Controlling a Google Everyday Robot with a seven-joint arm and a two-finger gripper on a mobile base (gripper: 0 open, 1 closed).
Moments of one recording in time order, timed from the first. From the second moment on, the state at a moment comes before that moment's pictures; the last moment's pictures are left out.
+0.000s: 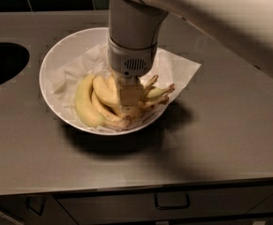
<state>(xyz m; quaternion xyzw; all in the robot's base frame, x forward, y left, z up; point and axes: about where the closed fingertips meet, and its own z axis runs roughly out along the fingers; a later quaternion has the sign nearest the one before) 0.465 0.013 0.913 -0.75 0.65 0.01 0.09</state>
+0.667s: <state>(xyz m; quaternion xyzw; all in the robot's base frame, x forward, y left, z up) 0.466 0.020 0.903 -0.76 0.65 0.01 0.08</state>
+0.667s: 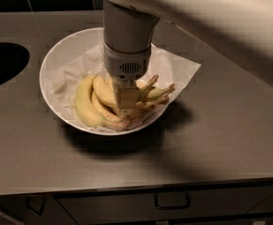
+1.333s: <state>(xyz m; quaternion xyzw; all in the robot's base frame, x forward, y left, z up) 0.469 0.024 0.896 -0.76 0.64 0.01 0.06</state>
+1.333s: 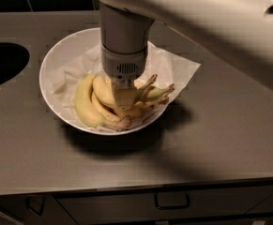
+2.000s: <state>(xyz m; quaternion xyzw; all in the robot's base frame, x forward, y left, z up) 0.469 0.024 0.896 -0.76 0.64 0.01 0.06</state>
